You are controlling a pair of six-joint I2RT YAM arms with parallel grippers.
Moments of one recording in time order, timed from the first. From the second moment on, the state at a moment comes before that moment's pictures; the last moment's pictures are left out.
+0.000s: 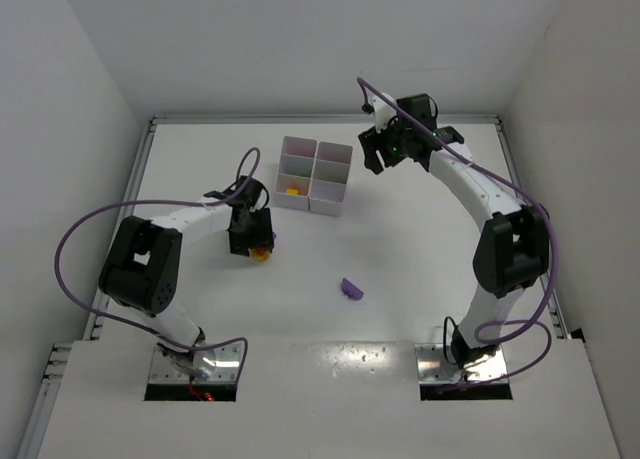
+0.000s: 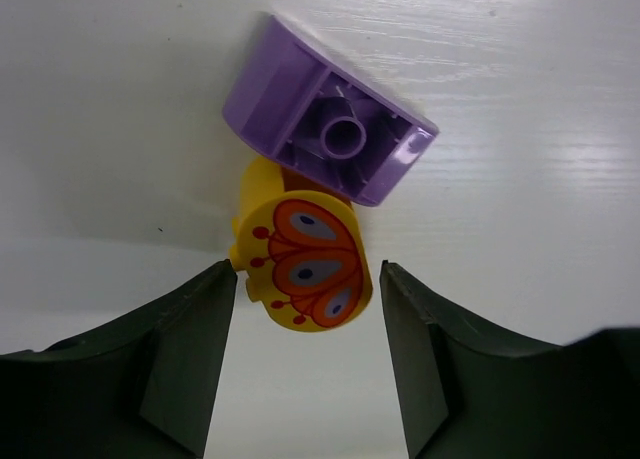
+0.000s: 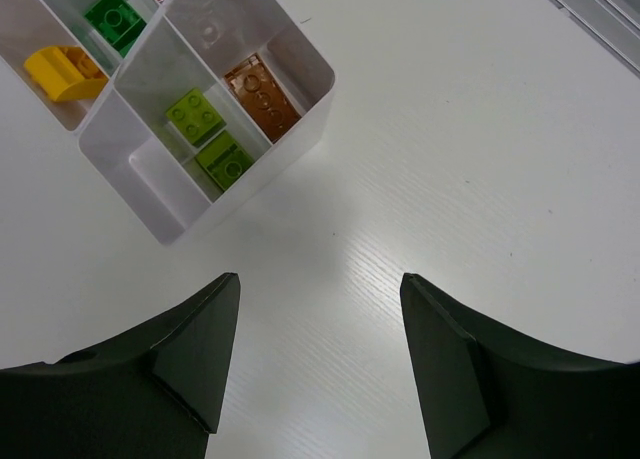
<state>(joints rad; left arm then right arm) -0.34 1.63 0.96 -0.55 0.01 -0.51 0.30 1.80 1.55 -0.48 -0.22 -0.29</state>
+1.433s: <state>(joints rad) -0.45 1.62 1.14 -0.16 0.09 0.64 0.29 1.78 1.54 -0.47 -0.24 -0.29</state>
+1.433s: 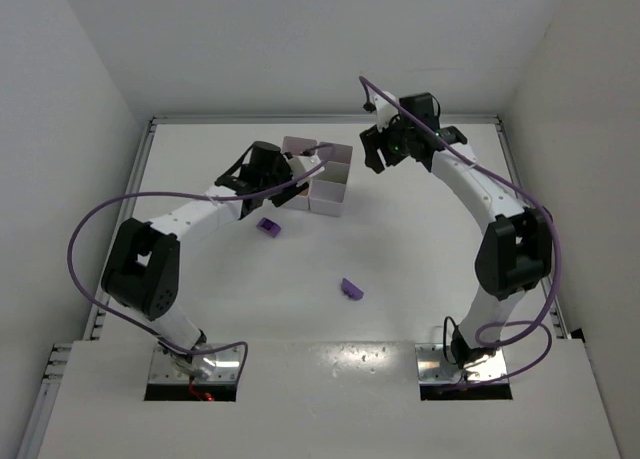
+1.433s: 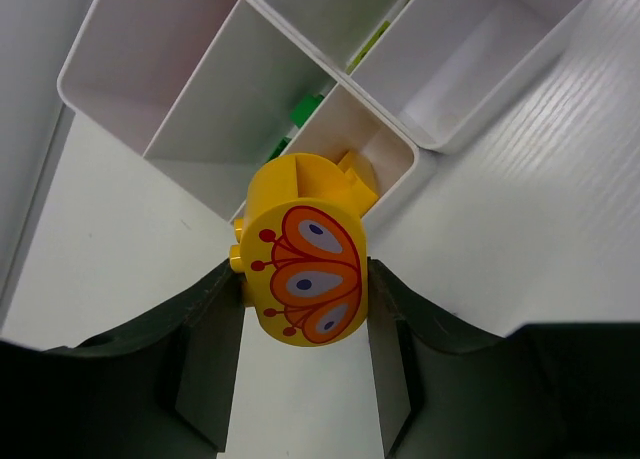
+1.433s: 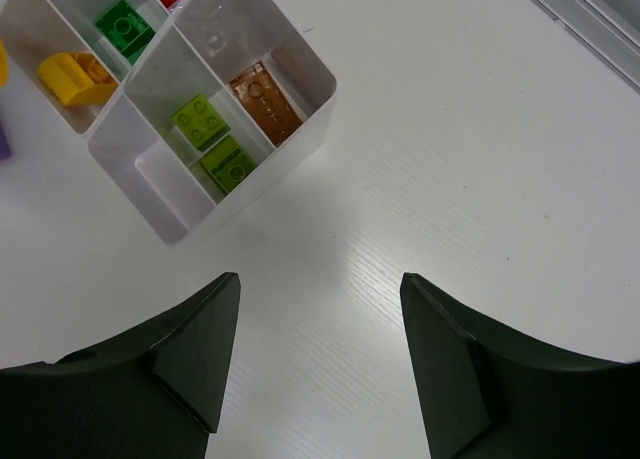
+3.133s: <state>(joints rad) -0.38 1.65 1.12 -0.04 0.18 0.63 0.27 1.74 1.50 -0.47 -0.22 -0.30</state>
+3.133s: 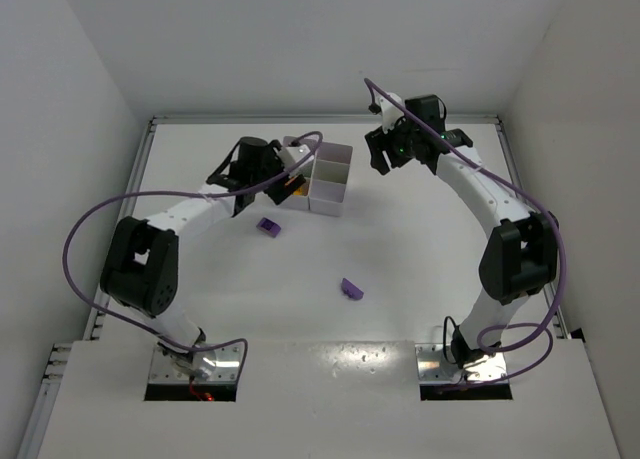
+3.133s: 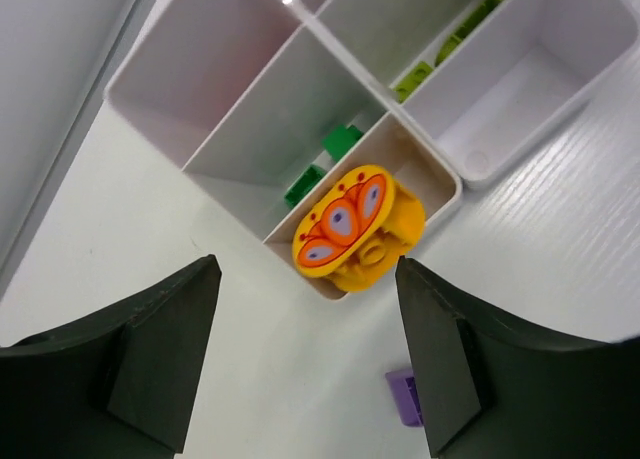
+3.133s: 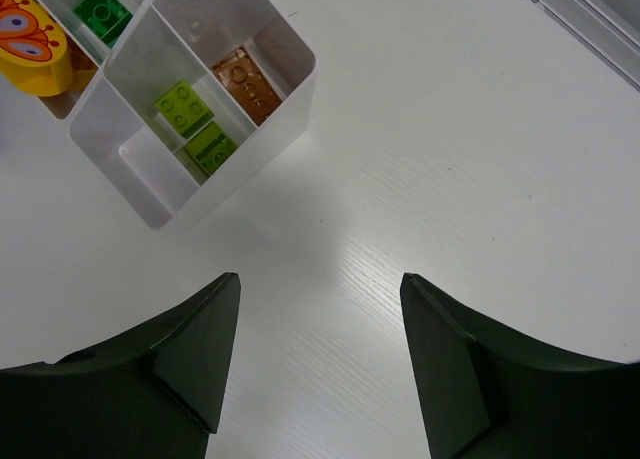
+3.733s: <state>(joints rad) -0.25 1.25 0.95 -0.17 0.19 0.29 0.44 1.74 1.38 -0.84 -0.50 -0.66</state>
